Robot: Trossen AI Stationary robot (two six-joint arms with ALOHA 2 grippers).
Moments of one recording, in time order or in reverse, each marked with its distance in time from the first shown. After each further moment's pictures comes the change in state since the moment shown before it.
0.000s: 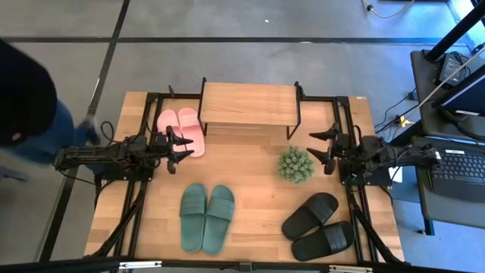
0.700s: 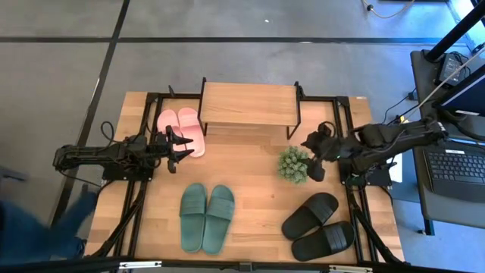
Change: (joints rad) left arm 0.000 0.000 0.000 -0.002 -0.014 0.000; right arm 0.196 0.942 0.935 -0.937 0.042 0.472
